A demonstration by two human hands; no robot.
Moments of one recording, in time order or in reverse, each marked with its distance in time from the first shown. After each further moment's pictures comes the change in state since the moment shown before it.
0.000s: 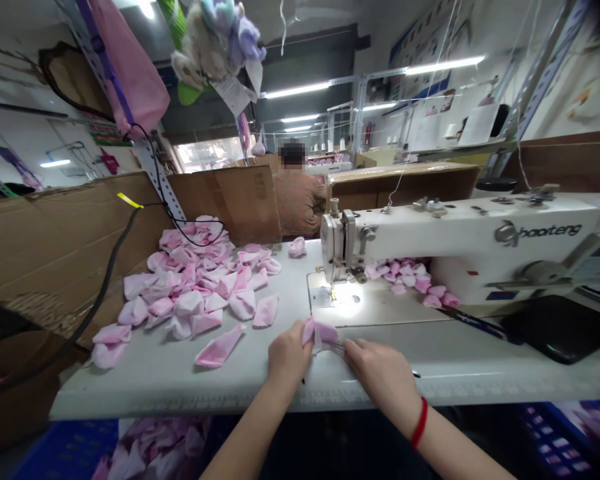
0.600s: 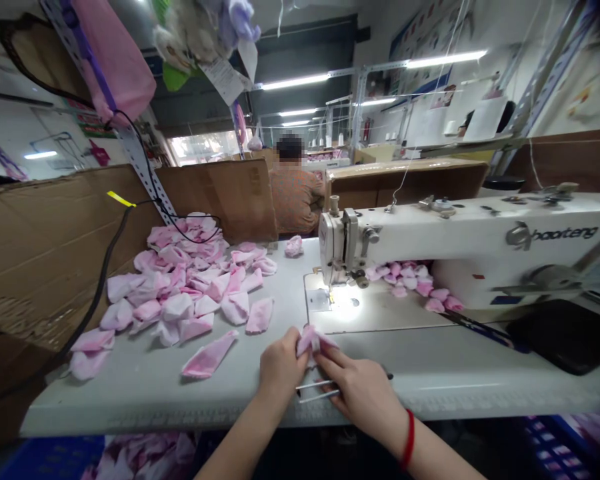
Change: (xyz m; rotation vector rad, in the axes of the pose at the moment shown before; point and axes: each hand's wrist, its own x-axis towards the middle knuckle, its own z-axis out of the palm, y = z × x) left_hand 0.000 -0.006 -0.002 -0.069 0.002 0.027; right_hand 0.008 -0.014 0.005 0.199 -0.185 -0.177
